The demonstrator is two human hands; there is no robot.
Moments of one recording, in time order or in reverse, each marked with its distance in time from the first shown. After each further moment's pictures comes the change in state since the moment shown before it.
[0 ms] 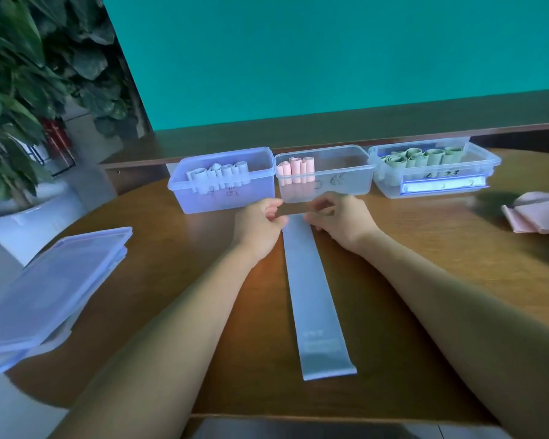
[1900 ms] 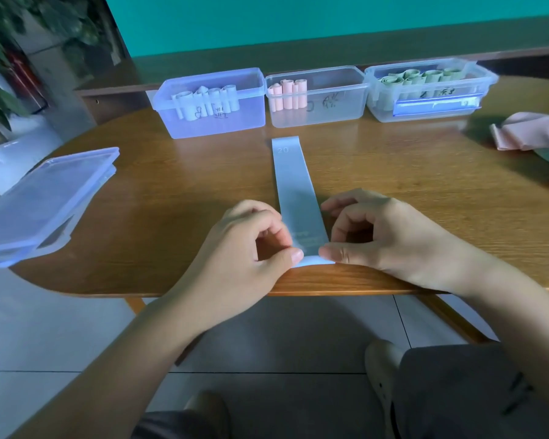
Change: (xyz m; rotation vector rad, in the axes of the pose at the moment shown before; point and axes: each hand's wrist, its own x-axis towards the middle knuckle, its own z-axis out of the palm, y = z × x) left_hand -0.207 0.037 -0.060 0.194 -0.239 0.265; right_hand -0.189 -0.016 -0.049 -0.044 -0.347 -0.158
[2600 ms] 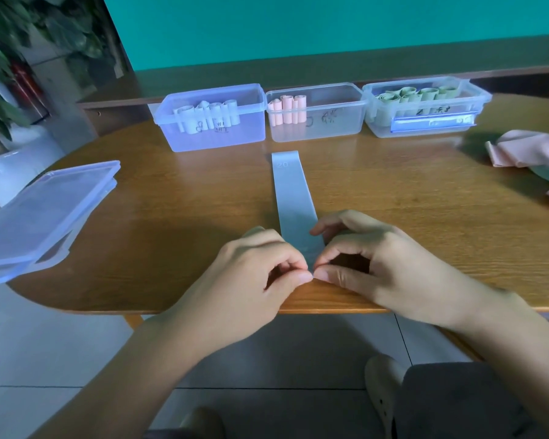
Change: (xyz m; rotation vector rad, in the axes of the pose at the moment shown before) left_hand 0.000 0.001 0.002 0.135 -0.047 0.215; right_hand -0.007 0.005 0.007 -0.113 0.009 -0.315
